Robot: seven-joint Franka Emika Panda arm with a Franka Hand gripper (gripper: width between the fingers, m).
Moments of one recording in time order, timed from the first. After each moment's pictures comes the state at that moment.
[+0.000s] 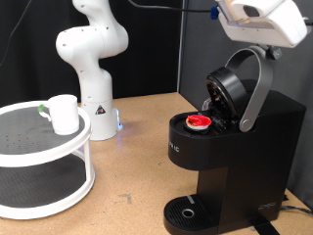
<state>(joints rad) 0.41 -0.08 -0.08 -2.06 0.70 2.22 -0.86</state>
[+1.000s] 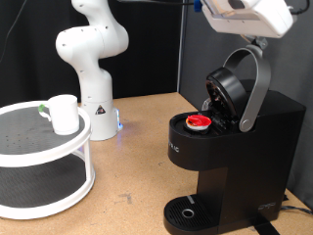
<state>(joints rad) 0.39 -0.14 -0.13 -2.07 0.75 2.09 -0.96</state>
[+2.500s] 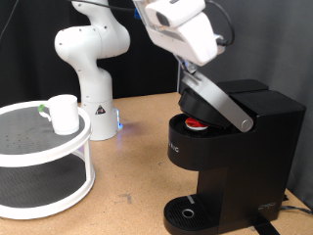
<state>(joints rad) 0.26 -0.16 -0.24 -2.10 0.47 1.93 -1.00</state>
